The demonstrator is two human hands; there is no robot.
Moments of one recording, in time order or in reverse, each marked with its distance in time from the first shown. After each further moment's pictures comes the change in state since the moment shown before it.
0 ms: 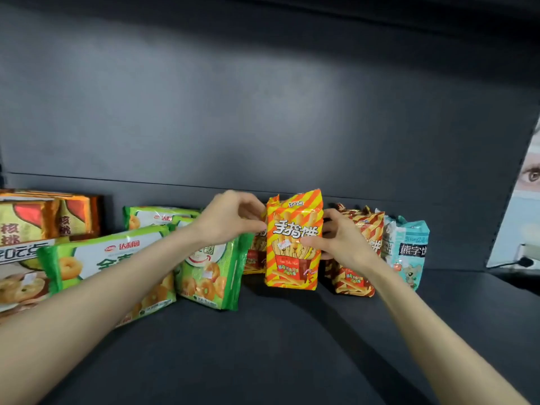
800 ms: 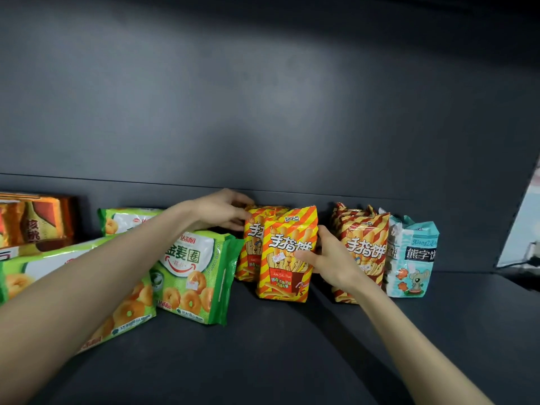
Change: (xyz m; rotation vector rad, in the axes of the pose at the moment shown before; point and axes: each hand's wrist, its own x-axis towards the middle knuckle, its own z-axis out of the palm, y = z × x) left_hand 0.072 -0.038 0.011 -0.272 -0.318 -0.368; right_hand 0.029 0.042 0.017 -0.101 -0.026 0.078
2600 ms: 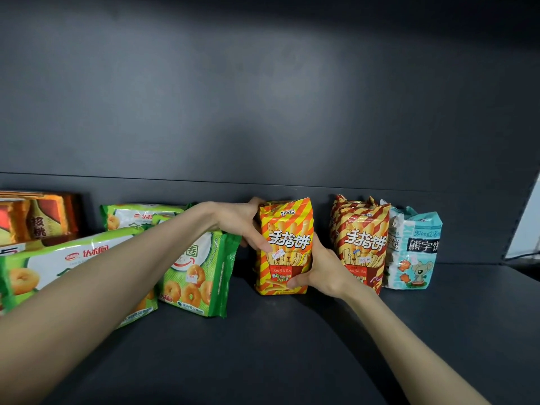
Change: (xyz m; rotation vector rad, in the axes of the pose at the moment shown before) left_hand 0.000 0.012 0.029 0.323 -0.255 -0.078; right_hand -0.001 0.027 0.013 -0.130 -0.171 -0.022
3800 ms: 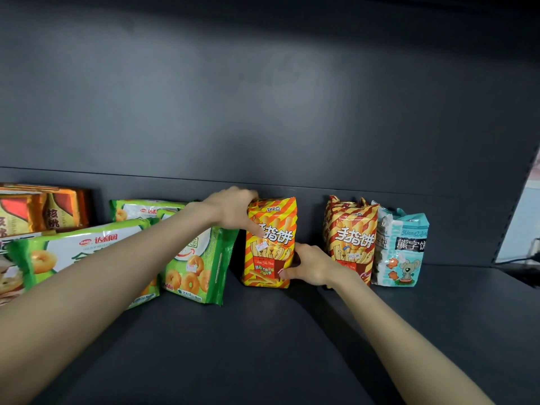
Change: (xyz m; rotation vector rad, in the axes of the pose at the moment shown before) left_hand -0.021 0.012 0.004 0.564 0.427 0.029; right_hand -0.002 -0.015 -0.004 -0.235 -0.189 0.054
